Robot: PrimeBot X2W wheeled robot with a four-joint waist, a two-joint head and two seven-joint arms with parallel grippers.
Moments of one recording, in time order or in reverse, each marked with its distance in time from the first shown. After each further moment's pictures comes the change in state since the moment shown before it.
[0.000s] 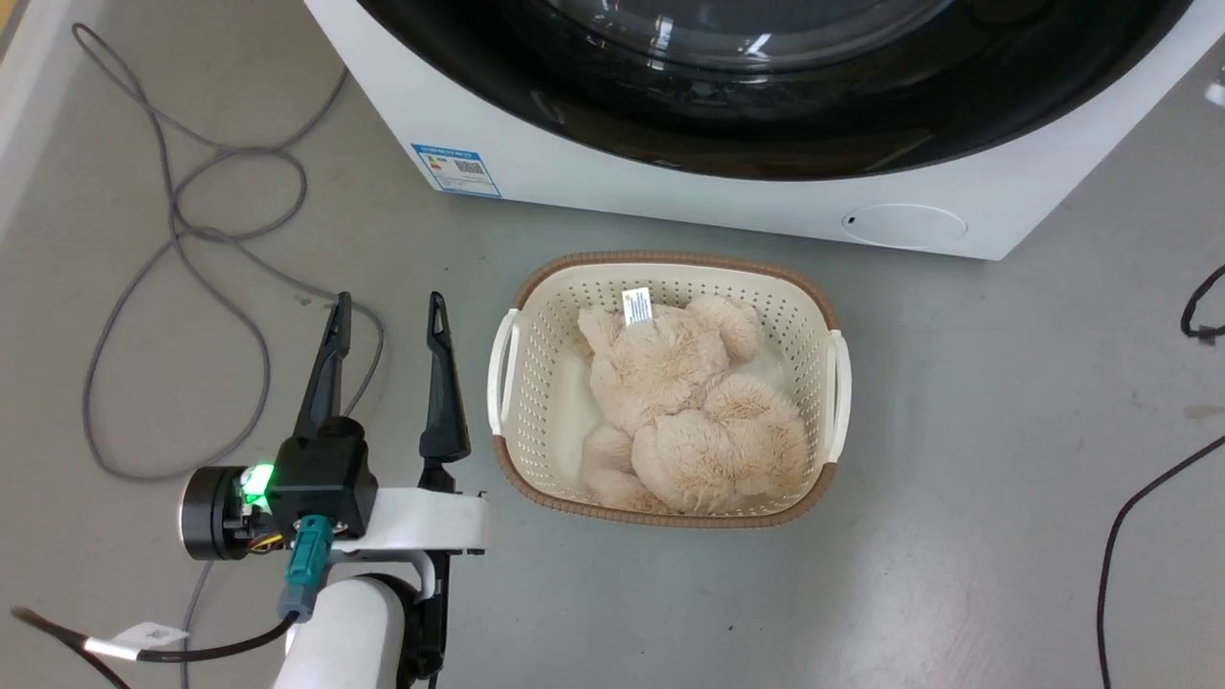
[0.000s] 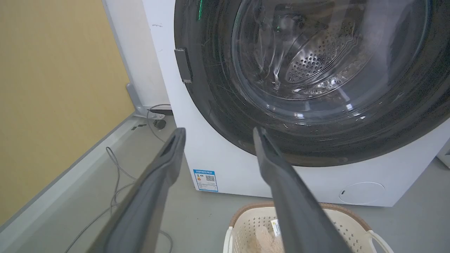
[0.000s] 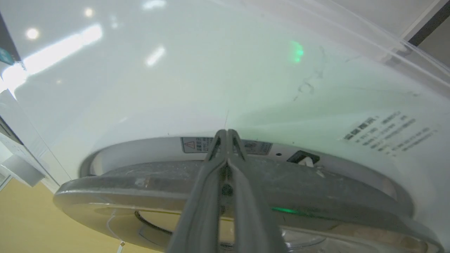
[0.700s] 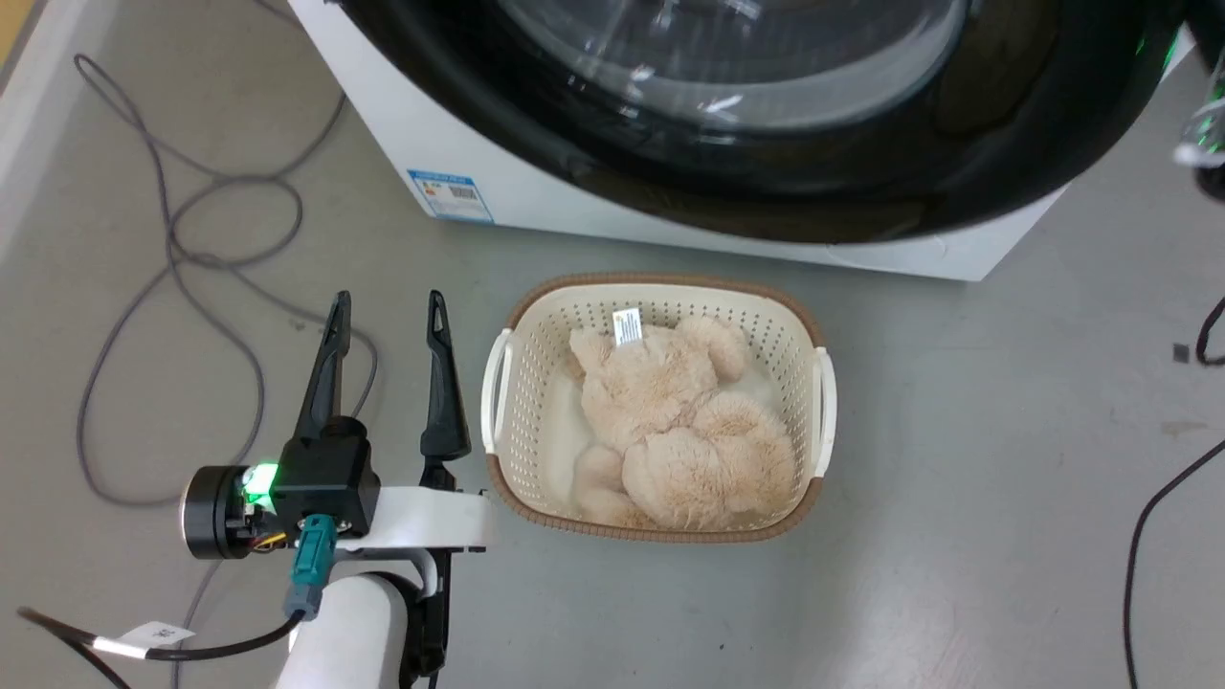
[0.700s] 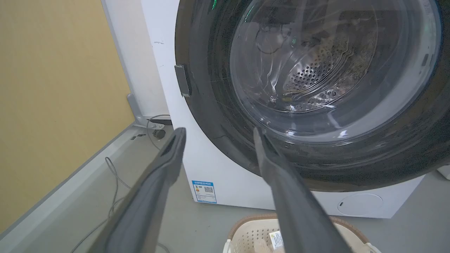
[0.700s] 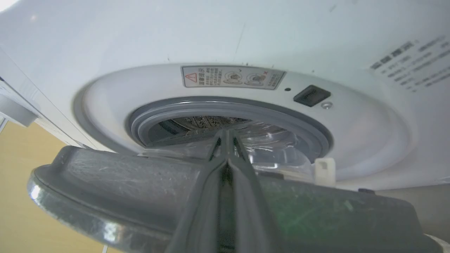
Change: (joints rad) left arm -0.012 0.000 -0.003 0.023 0.001 0.010 -0.022; right arm 0.000 -0.062 0.145 0.039 0.109 0.000 0.273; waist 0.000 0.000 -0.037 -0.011
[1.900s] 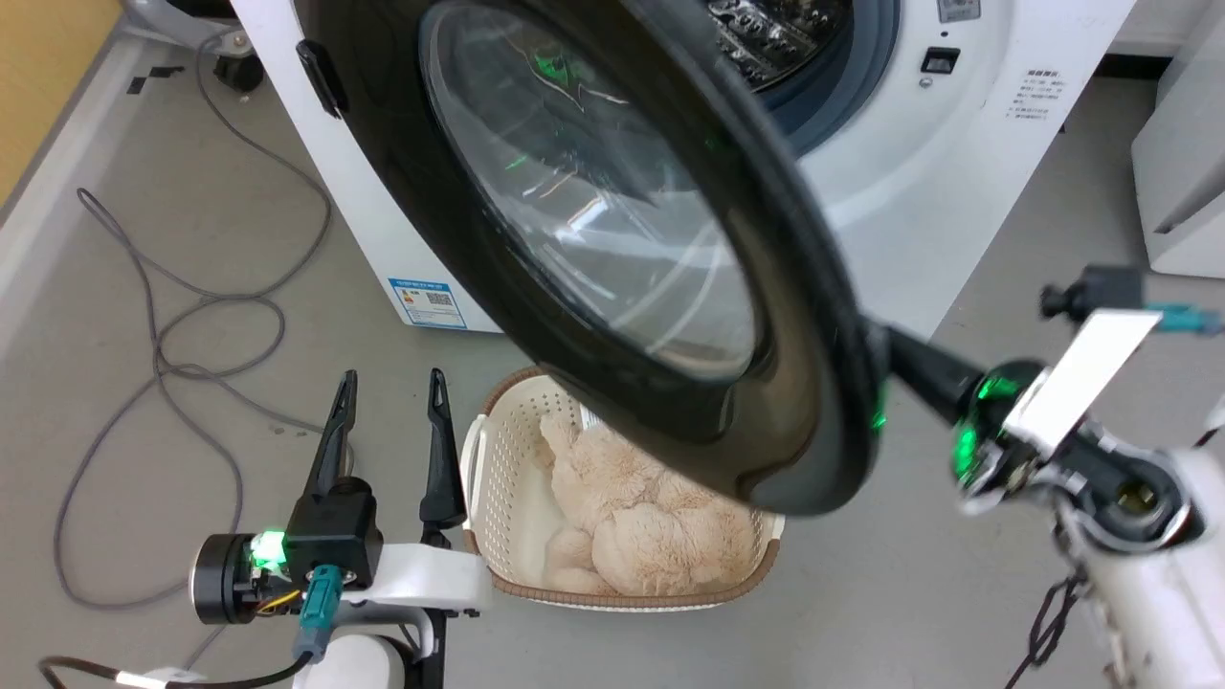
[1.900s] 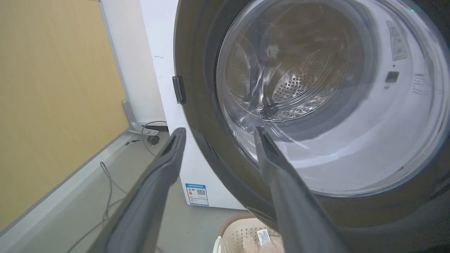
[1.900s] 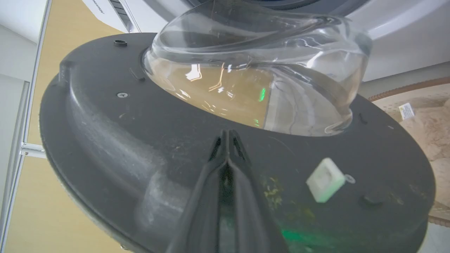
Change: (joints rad) left arm 0.099 0.000 0.013 0.039 0.003 -0.012 0.000; right arm 0.622 0.107 0.088 -0.522 0.127 0.000 0.230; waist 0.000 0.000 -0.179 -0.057
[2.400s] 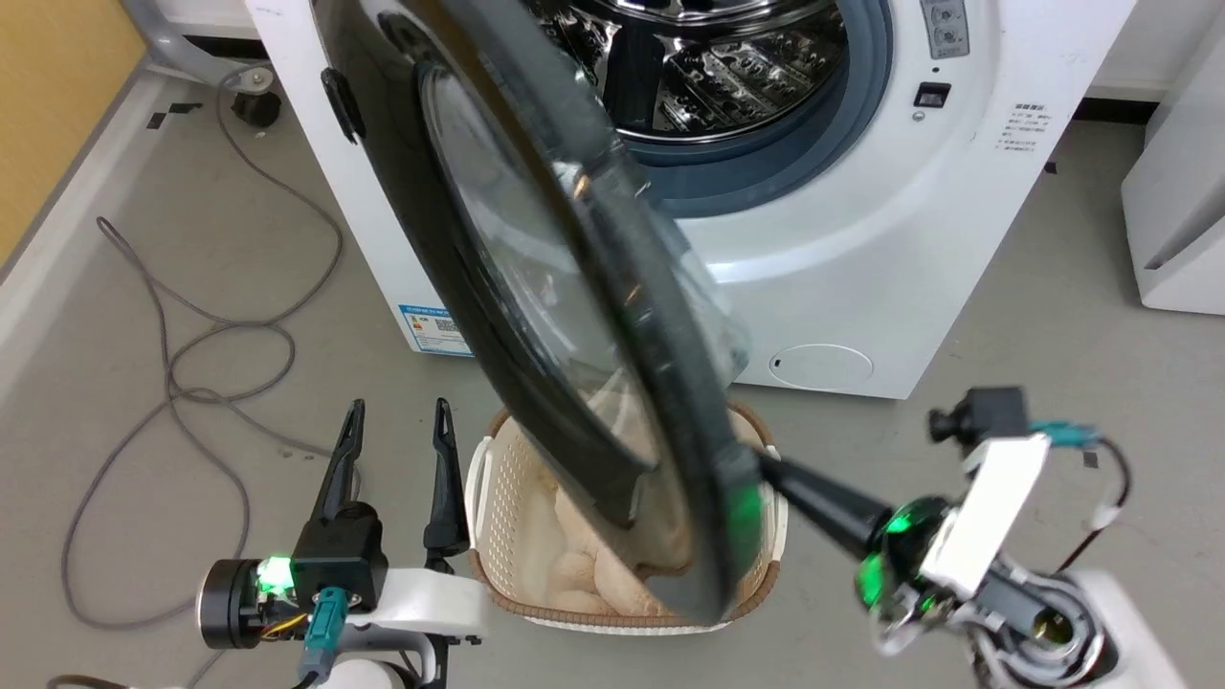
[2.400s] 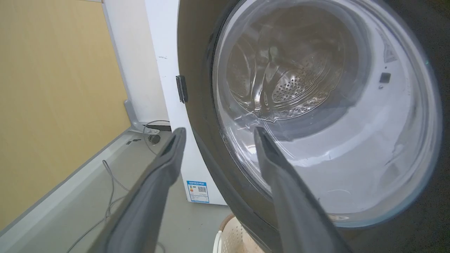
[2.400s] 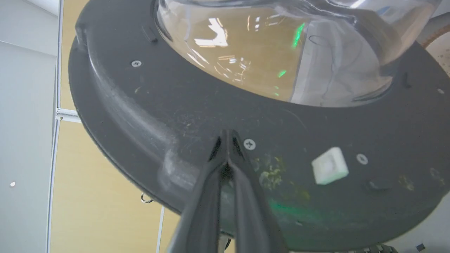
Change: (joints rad) left arm 0.040 0.000 -0.003 0.006 0.000 -0.008 0.000; right arm 0.233 0.089 0.074 -0.199 0.012 0.000 0.038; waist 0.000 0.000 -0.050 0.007
